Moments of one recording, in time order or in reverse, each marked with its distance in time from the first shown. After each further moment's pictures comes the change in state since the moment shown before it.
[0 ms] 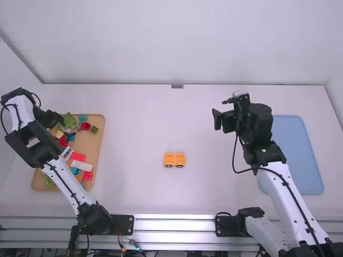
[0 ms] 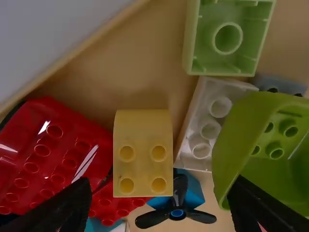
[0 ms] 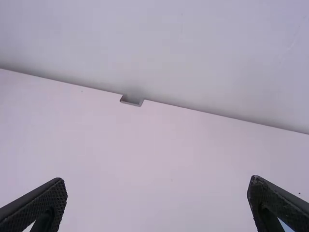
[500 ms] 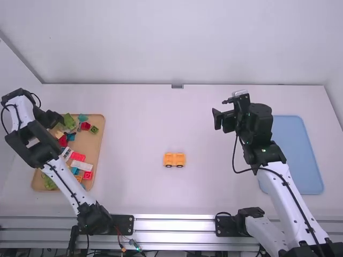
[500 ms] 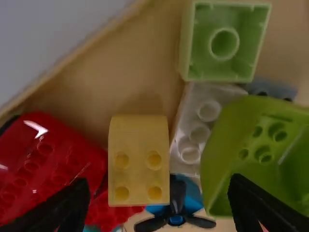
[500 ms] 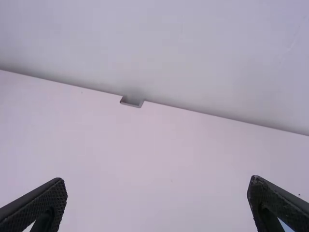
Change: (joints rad) left arm 0.002 0.000 0.018 -0.004 0.014 0.014; right arm 0.000 0.000 0.000 0.006 -0.001 -0.002
